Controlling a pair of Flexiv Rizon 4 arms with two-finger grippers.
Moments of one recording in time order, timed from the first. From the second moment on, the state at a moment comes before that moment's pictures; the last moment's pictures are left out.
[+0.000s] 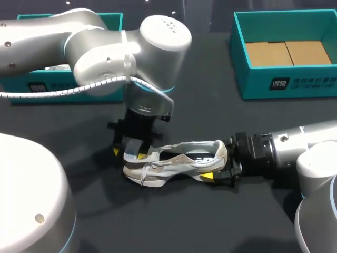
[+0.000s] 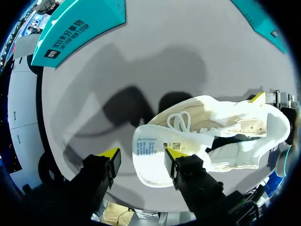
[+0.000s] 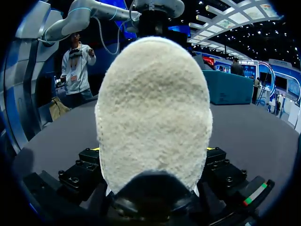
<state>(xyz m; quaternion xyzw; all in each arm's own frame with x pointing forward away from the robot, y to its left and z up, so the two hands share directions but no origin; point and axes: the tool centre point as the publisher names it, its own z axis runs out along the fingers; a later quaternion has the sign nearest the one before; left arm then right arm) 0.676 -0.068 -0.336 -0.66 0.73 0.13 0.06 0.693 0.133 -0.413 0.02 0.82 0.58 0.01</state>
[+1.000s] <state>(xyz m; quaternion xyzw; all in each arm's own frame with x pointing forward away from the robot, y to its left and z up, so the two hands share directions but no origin) 0.668 -0.147 -0.194 -0.37 0.93 -0.05 -0.01 0.693 0.133 -0.413 0.02 0.82 0.58 0.01</state>
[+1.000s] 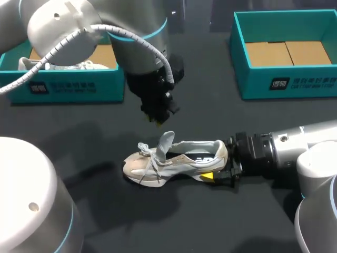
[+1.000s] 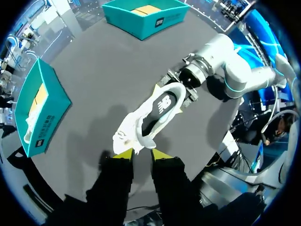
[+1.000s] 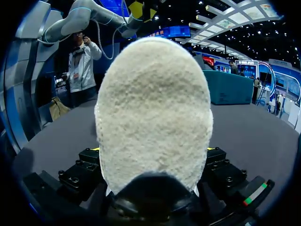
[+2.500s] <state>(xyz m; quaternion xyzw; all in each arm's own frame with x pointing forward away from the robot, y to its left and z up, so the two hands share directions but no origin) 0.664 -0.192 -0.226 -0.04 1.00 -0.07 0.02 0.693 0.133 -0.413 0.02 0.82 0.58 0.01</state>
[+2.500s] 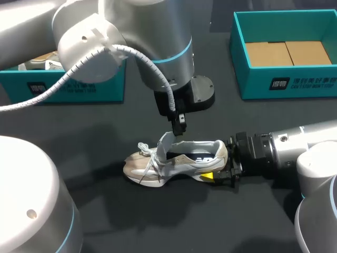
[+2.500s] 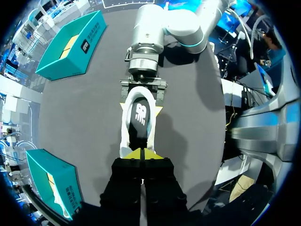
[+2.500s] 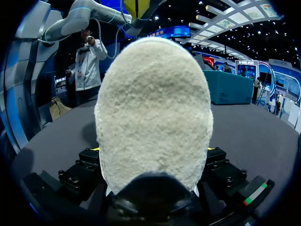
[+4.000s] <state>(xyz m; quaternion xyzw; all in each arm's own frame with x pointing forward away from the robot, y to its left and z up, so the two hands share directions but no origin) 0.682 -0.251 -0.350 0.01 1.00 -0.07 -0.03 0.693 0.133 -0.413 0.02 0.82 0.58 0.01</state>
